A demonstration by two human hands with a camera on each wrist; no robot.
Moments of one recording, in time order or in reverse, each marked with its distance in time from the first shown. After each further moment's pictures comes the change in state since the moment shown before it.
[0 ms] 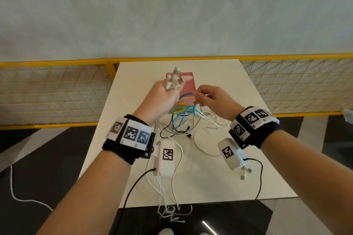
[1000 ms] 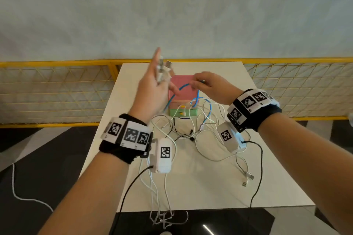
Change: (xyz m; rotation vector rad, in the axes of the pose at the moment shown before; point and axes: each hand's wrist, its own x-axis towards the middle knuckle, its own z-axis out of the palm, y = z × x) left_hand 0.020 -0.005 -0.014 -0.037 0.315 0.145; right_hand 0.047 -0.020 -0.024 -0.351 -0.087 -0.173
